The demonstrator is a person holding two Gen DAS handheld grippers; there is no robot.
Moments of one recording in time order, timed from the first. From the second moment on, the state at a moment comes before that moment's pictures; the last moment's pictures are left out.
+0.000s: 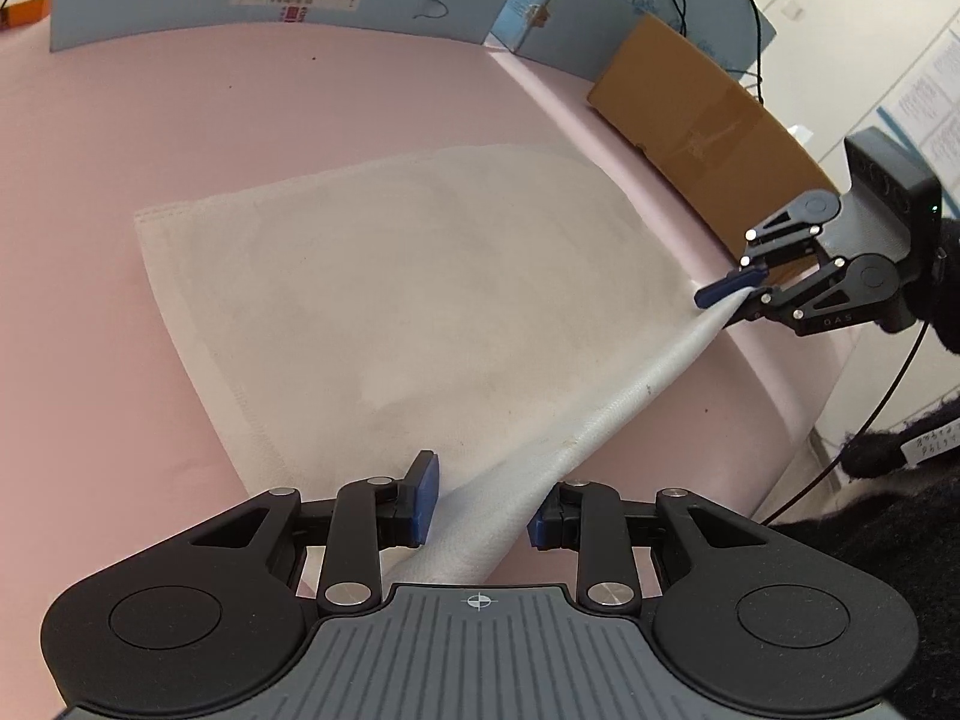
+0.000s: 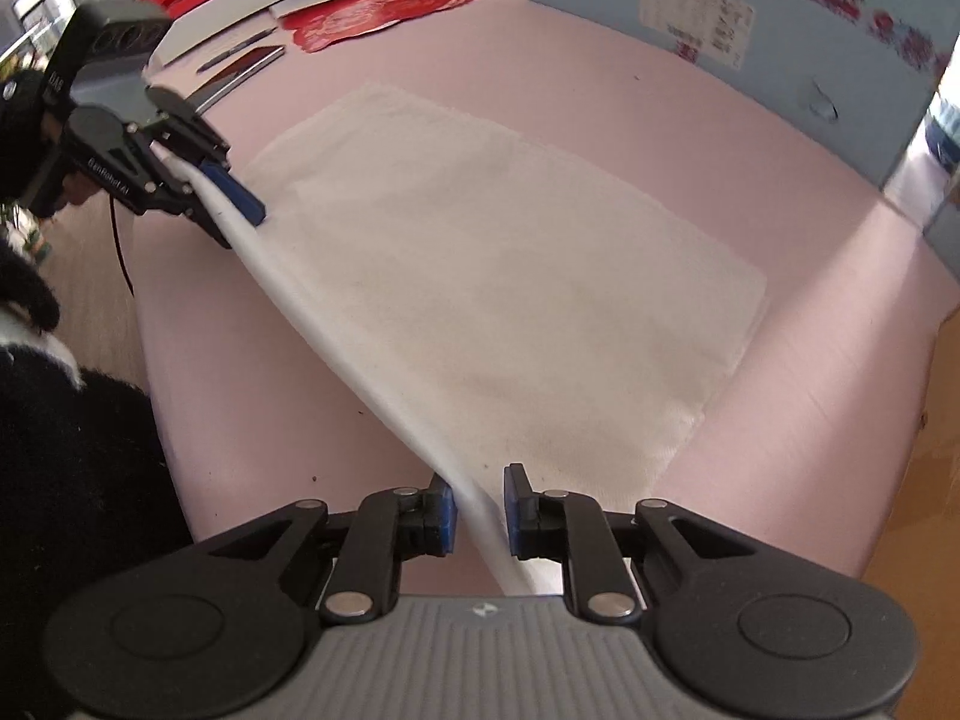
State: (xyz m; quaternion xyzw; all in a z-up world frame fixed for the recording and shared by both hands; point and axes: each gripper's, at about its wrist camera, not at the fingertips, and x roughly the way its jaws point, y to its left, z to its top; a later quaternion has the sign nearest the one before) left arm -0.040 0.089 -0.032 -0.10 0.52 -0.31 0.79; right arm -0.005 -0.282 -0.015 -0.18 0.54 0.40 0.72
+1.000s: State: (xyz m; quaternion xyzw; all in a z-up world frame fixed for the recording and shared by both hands) left arm -0.043 0.069 -0.019 -0.09 0.56 -0.12 0.81; right arm -0.038 -0.214 -0.014 -0.19 0.40 0.30 0.84
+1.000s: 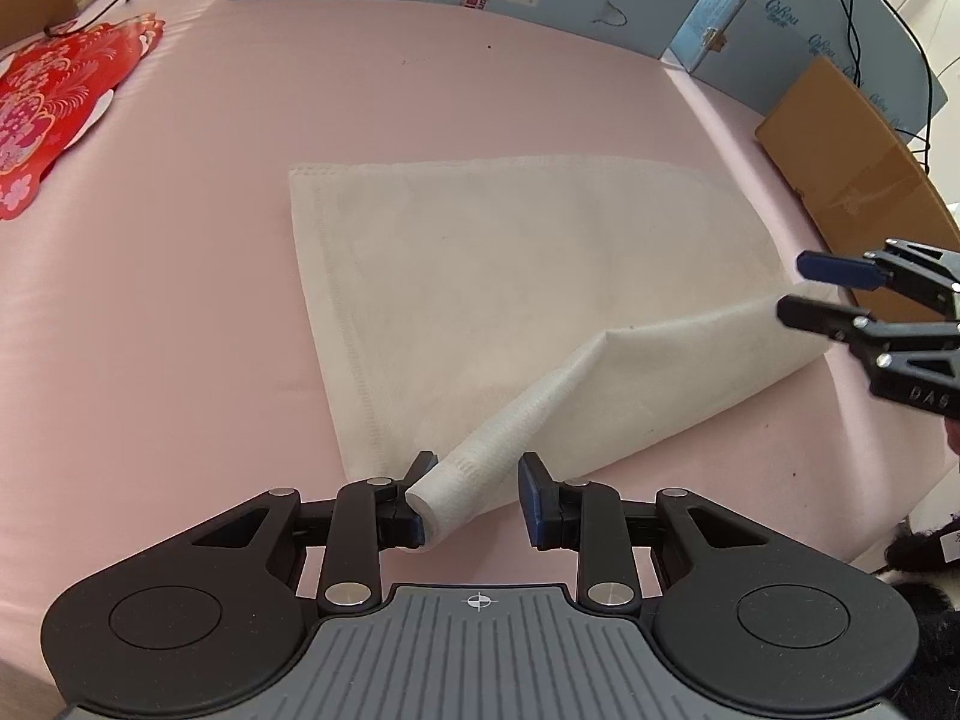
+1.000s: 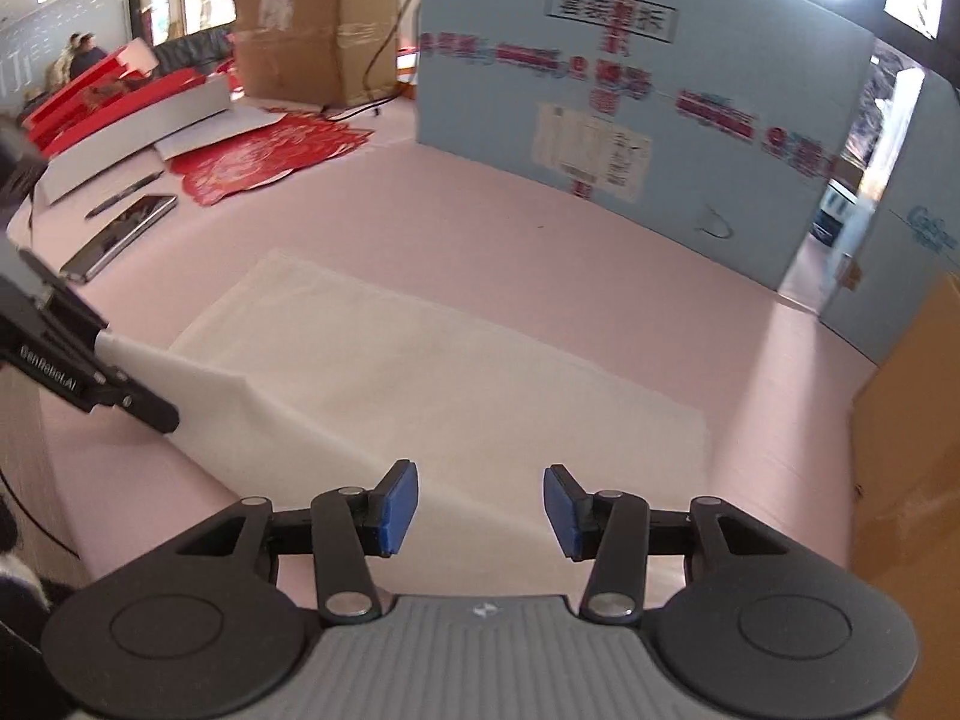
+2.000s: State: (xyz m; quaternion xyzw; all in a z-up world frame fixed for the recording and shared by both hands) left arm -0.053 -0.028 -0.039 0.15 0.43 -0.15 0.88; right arm -0.031 -0.269 -0.041 -0.15 0.41 0.18 0.88
